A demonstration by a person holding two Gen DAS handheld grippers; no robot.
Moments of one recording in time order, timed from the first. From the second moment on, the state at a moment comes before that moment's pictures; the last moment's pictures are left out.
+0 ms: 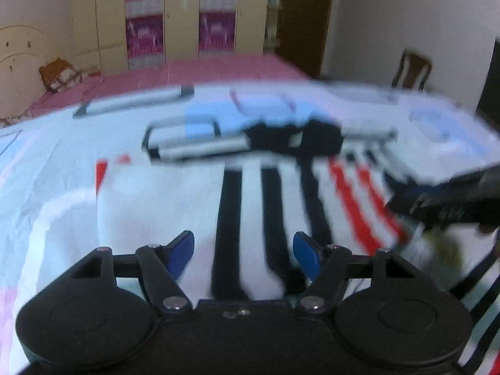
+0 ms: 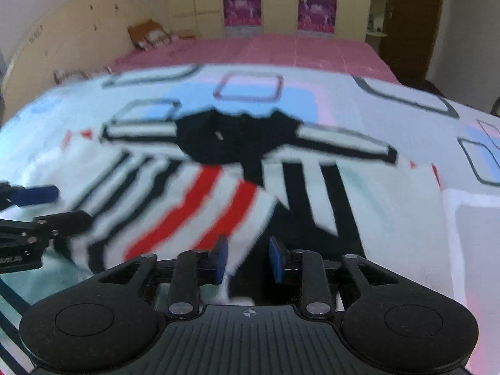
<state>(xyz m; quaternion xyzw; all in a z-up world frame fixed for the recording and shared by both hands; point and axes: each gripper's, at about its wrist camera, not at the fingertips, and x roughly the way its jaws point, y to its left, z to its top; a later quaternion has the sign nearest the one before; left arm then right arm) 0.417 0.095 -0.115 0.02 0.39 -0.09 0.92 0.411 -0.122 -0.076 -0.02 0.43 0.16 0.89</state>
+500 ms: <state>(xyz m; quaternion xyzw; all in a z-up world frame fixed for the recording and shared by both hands) 0.410 0.116 -0.122 0.01 0.38 -0.12 0.92 0.412 -0.175 -0.081 0.09 0.44 0.07 0.89</state>
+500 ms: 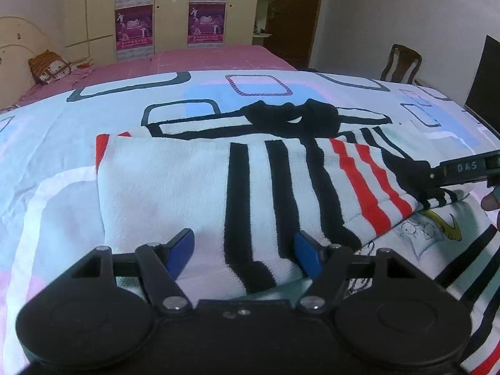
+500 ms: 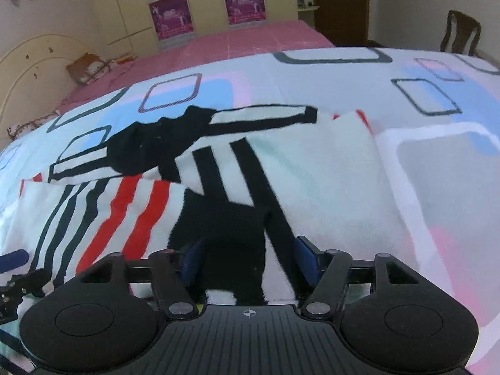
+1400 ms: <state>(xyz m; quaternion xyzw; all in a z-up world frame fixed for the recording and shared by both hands) 0.390 0.108 -0.108 0.09 0.37 -0.03 0.92 0.376 -0.175 -0.052 0.06 0.40 0.10 0.91</state>
